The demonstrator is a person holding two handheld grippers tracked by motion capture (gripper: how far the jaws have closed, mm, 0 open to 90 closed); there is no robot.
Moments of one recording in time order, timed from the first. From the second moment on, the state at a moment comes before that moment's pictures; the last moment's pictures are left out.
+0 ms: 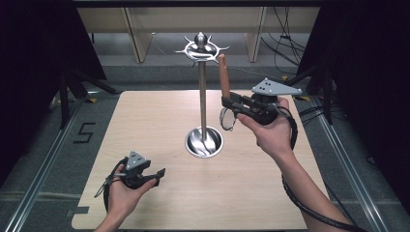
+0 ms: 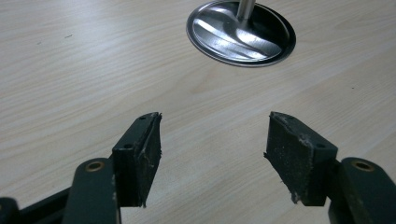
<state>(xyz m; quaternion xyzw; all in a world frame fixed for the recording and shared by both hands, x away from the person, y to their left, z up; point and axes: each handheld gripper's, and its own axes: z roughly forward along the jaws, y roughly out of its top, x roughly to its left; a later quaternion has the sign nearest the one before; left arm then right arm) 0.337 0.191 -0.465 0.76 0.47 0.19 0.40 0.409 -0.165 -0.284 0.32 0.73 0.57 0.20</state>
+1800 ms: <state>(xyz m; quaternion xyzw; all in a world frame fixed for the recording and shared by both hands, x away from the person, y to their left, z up) 0.337 0.191 -0.465 0.76 0.47 0.19 0.40 0.423 -0.144 -0.289 0.34 0.72 0.57 0.21</state>
